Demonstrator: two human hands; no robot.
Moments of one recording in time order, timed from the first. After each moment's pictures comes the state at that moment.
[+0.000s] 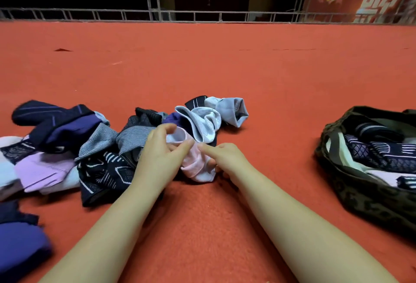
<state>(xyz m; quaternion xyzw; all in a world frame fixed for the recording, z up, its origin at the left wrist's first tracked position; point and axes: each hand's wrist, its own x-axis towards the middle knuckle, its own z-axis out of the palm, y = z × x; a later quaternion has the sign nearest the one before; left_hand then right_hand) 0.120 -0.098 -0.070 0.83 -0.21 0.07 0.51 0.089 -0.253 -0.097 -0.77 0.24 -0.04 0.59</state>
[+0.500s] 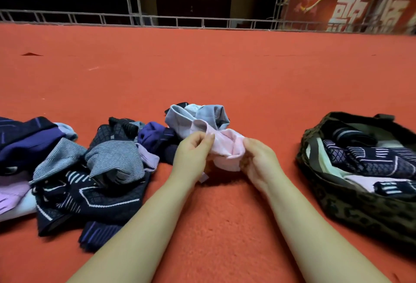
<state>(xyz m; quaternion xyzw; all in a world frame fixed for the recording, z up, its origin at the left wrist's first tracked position) 0.124 -0.197 -0.086 0.70 -0.24 -0.07 0.67 0.060 -0.333 -0.104 -0.50 0.21 -0.24 0.80</state>
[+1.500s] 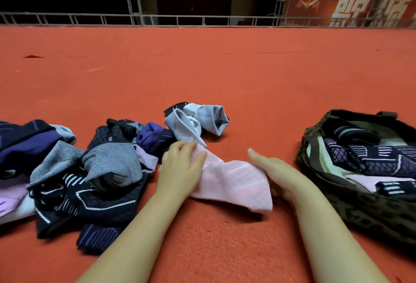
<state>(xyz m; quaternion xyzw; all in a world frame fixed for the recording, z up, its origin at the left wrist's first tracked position) 0.141 -0.182 -0.121 0.89 -0.26 0.03 0.38 0.012 -0.360 -0.090 -0.71 0.31 0.01 0.63</state>
